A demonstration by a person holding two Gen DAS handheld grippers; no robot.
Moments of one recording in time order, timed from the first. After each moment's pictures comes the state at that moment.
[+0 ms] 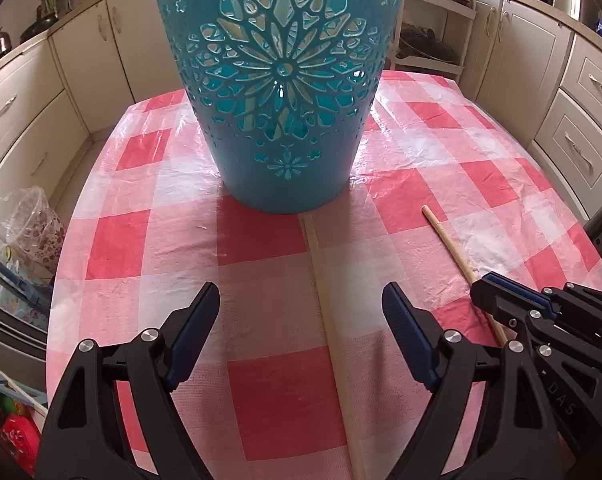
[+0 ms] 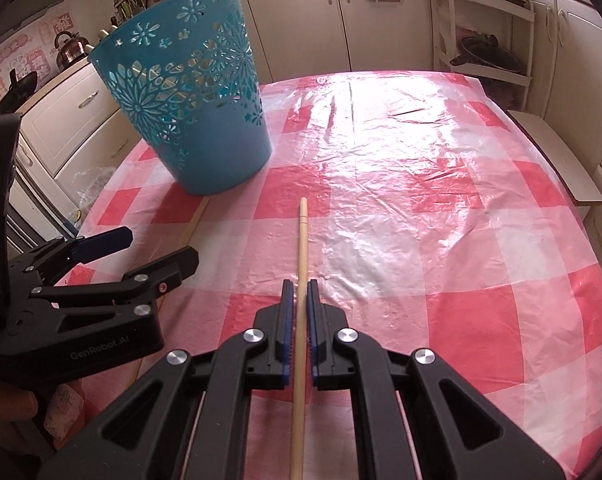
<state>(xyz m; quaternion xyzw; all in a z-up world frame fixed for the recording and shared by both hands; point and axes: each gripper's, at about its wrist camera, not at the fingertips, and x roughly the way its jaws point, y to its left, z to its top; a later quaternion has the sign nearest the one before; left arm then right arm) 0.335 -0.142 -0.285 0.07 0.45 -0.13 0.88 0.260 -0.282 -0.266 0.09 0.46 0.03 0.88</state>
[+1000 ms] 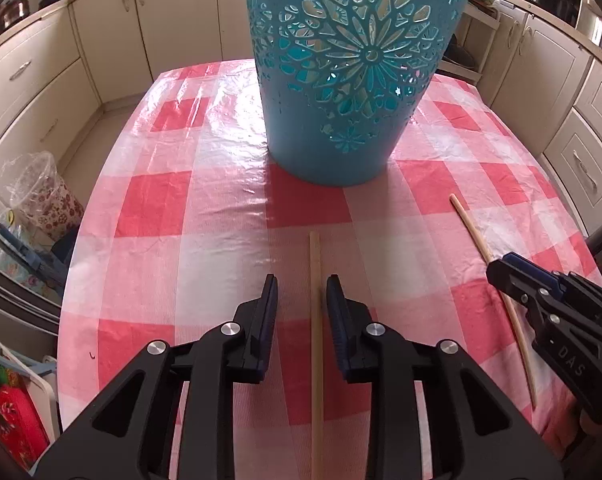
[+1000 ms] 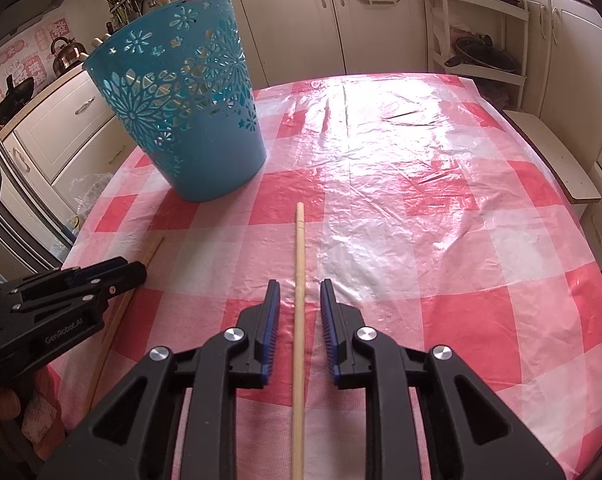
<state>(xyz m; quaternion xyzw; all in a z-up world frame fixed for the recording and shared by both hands) 0.331 -0.102 -0.284 0.03 0.48 -0.11 0.87 0.261 -0.284 -0.266 0.09 0.45 0.02 0.89</state>
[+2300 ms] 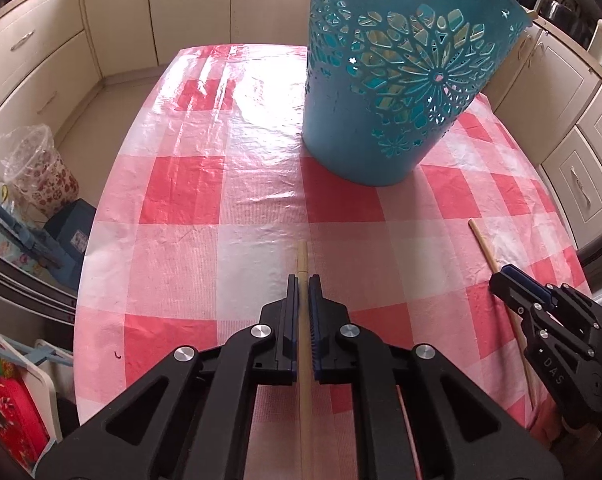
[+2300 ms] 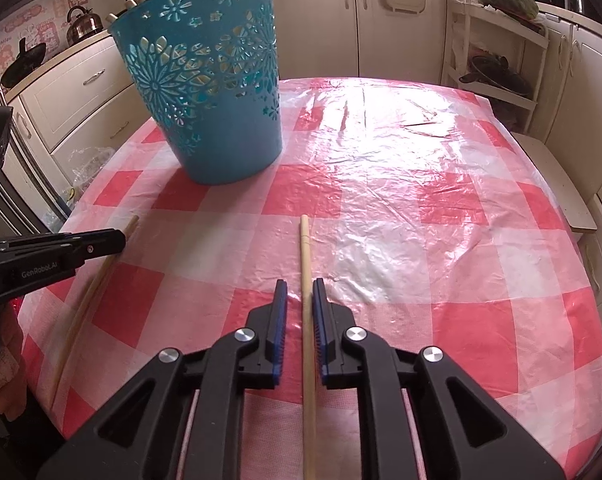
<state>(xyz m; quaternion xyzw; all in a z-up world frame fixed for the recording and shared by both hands) 0.337 -0.071 -0.282 -0.01 0.51 -0.12 0.85 0.258 -0.267 -0.268 0.03 0.46 0.03 0.89</state>
